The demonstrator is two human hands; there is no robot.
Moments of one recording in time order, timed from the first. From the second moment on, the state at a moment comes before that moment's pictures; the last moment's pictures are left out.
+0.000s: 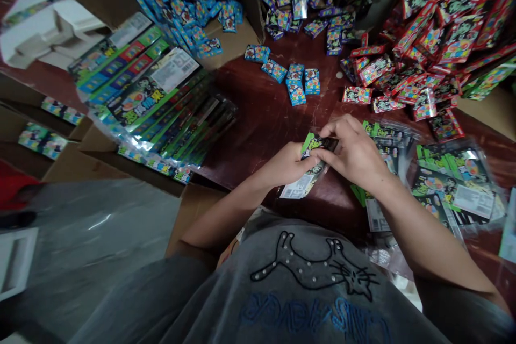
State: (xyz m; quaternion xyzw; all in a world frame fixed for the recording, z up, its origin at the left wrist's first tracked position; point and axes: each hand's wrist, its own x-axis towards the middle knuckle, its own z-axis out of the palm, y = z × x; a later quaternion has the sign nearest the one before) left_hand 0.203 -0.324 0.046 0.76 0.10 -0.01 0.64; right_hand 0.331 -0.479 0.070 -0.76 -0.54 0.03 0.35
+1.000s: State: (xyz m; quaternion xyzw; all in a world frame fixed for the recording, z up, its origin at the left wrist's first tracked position) left_hand 0.193 -0.318 0.079 0.83 -0.01 -0.15 0.54; right_hand 0.337 -0.523 0.096 -0.63 -0.37 0.55 0.41
